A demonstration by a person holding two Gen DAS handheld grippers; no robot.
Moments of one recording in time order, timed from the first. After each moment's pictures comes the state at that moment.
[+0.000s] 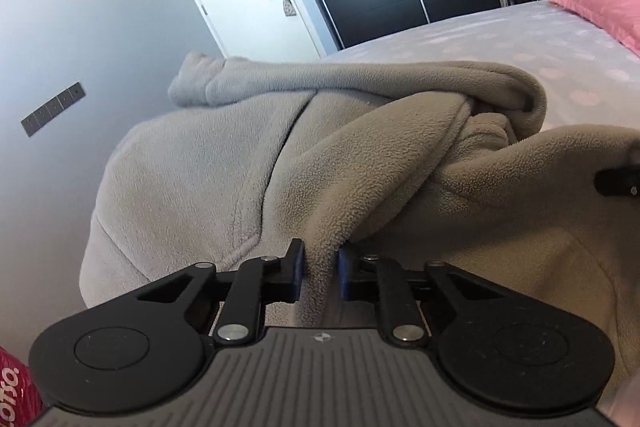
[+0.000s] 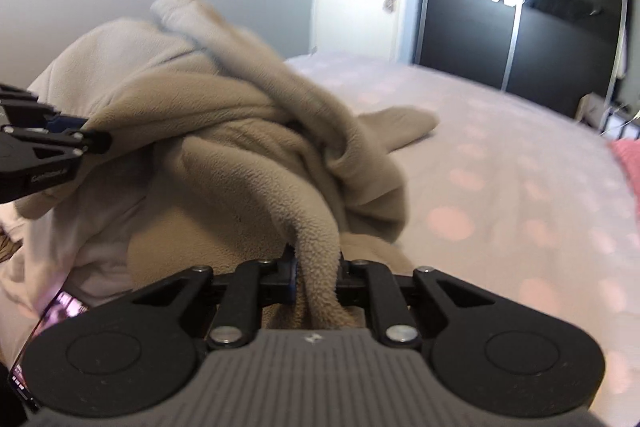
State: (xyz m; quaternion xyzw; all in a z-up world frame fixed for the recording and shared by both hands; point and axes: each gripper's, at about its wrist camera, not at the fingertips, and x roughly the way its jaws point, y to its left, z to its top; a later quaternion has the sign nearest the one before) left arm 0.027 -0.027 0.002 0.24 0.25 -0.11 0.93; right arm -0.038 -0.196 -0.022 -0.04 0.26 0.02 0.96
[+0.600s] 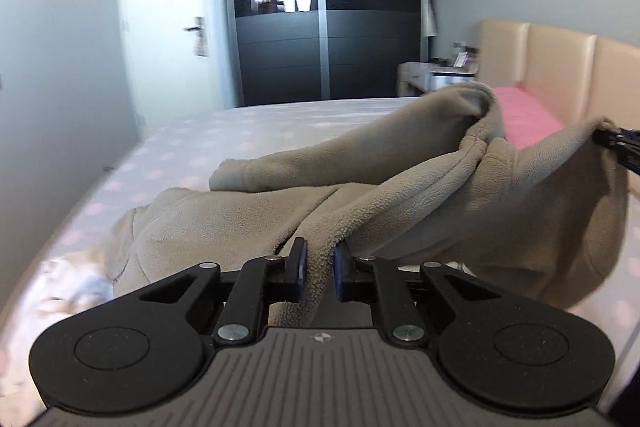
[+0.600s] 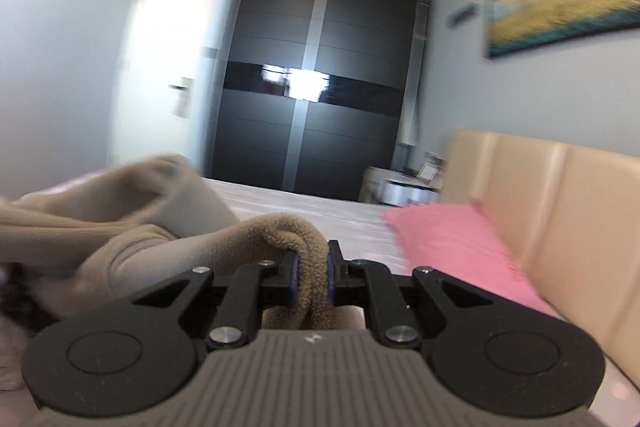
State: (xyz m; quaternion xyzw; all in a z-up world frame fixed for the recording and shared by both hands) left arm -0.014 -0.031 0.122 0.09 0.25 -0.32 0.91; right arm -0.174 -0.338 0.106 -0.05 0.12 -0.30 0.94
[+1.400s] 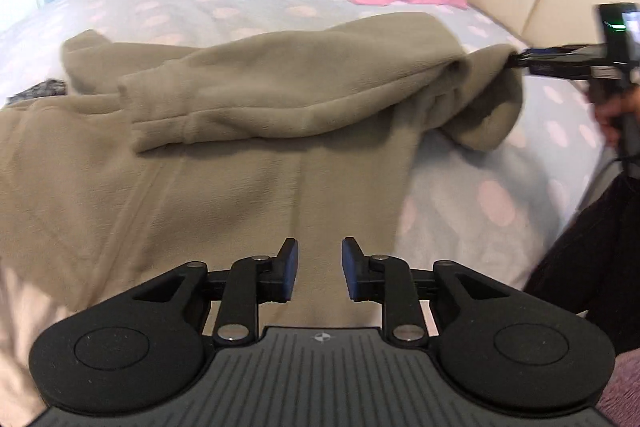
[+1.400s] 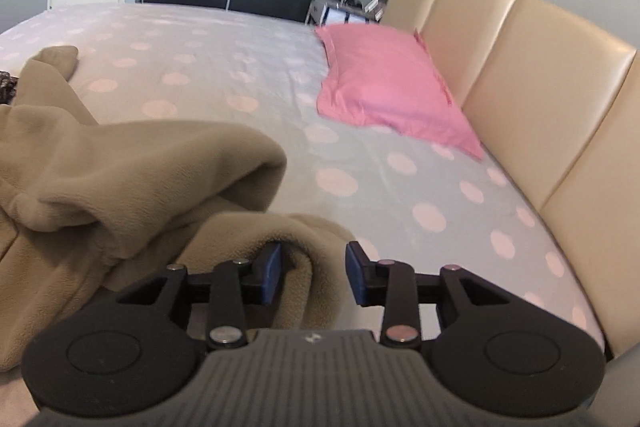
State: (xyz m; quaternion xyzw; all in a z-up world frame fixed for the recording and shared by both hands) left arm -0.040 -0.085 -0.013 0.22 0.42 -0.48 0.74; right arm -0.247 -0.385 -0.005 -0.03 0.34 -0.36 0.87
